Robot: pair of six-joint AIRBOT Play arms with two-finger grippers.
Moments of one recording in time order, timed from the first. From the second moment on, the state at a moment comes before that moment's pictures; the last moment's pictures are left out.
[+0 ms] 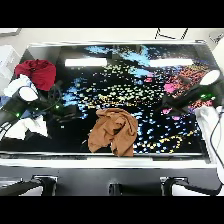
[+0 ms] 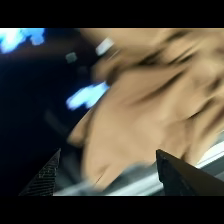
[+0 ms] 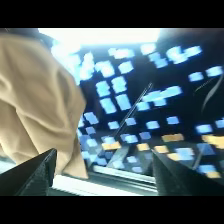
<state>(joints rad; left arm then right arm) -0.12 -1.31 1.10 0.98 -1.28 -1.52 -0.13 -1.44 1.33 -1.12 1.55 1.54</state>
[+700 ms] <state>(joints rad) -0.39 -1.35 0.71 0.83 -1.03 -1.46 0.13 -1.44 0.89 -0.98 1.45 1.36</state>
